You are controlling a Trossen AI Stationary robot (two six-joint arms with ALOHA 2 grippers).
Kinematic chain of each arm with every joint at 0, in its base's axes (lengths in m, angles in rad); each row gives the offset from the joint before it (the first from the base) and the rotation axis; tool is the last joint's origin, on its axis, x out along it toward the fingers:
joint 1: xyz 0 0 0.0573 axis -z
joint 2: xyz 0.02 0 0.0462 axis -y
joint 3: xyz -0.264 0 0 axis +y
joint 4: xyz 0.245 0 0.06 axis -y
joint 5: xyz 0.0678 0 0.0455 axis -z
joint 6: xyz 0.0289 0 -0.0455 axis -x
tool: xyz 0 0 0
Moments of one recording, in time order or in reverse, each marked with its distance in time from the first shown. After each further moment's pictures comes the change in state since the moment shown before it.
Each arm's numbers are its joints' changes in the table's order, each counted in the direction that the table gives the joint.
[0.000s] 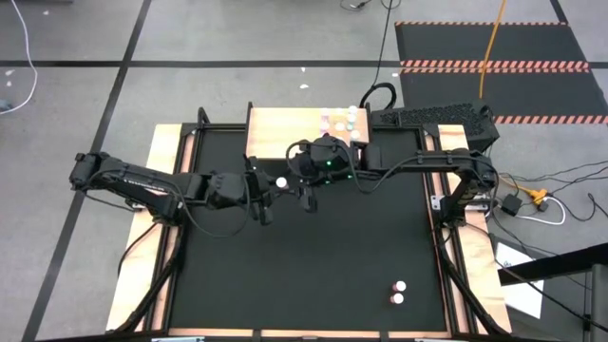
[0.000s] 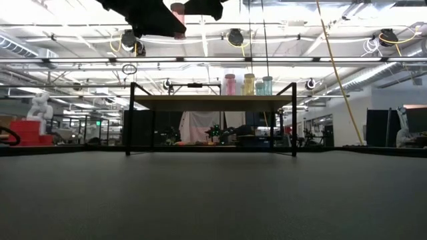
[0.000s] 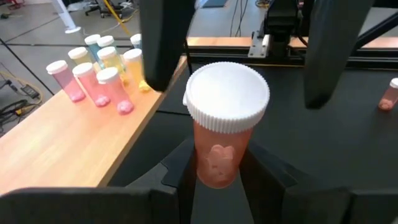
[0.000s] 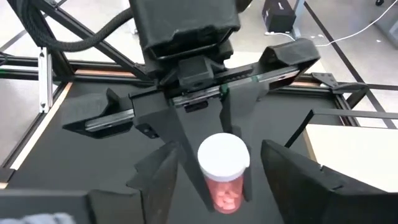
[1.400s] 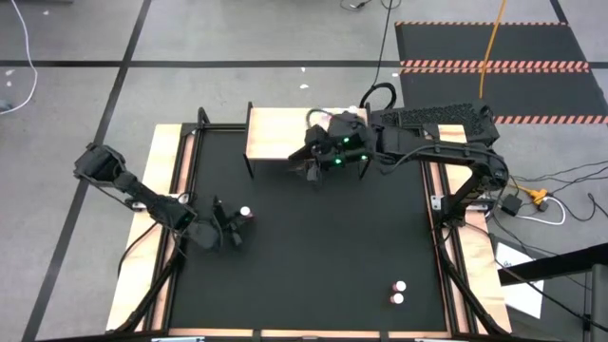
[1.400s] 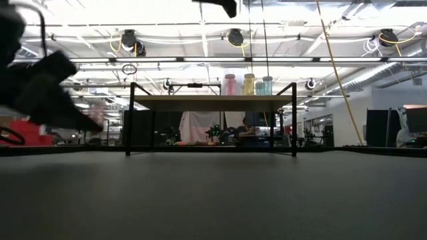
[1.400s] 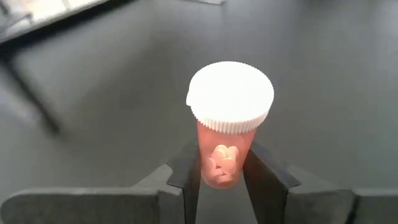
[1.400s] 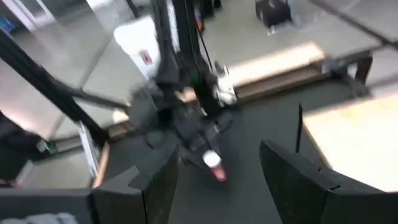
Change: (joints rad) left arm 0.417 0.000 0.757 0.474 -0.419 0.552; right arm 0.091 0.097 0.003 0.007 -0.114 -0.339
